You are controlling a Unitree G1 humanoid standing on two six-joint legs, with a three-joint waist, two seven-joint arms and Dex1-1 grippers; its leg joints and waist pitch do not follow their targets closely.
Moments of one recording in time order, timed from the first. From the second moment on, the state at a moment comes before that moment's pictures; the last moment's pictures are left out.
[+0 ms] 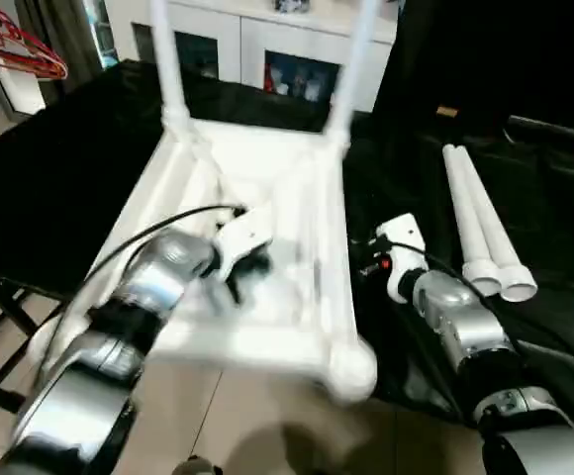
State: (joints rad) left arm -0.82 0.31 -0.33 0.82 0.24 0.20 -0.68; right arm -0.55 -0.22 0.04 0.70 0.09 0.11 0.48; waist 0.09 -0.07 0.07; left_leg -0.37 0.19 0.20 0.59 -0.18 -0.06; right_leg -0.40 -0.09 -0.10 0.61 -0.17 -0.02
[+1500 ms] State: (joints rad) left arm -0.43 0.14 0.13 0.20 -0.07 0.17 -0.15; right arm -0.21 -0.05 -0.06 0.04 0.13 0.32 0.15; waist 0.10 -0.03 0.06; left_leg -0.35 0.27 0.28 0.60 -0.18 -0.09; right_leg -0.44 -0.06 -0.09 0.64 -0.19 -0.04
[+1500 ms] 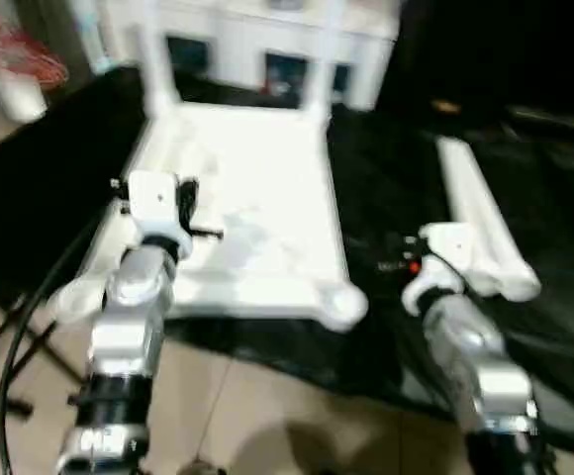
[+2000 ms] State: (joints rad) left arm -0.32 0.17 0.07 0.09 -0.03 0.24 -0.16; right arm -0.23 -0.10 -0.04 0.05 0.13 0.38 0.19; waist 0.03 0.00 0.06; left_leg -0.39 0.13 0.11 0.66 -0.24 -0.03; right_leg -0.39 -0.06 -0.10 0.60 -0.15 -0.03
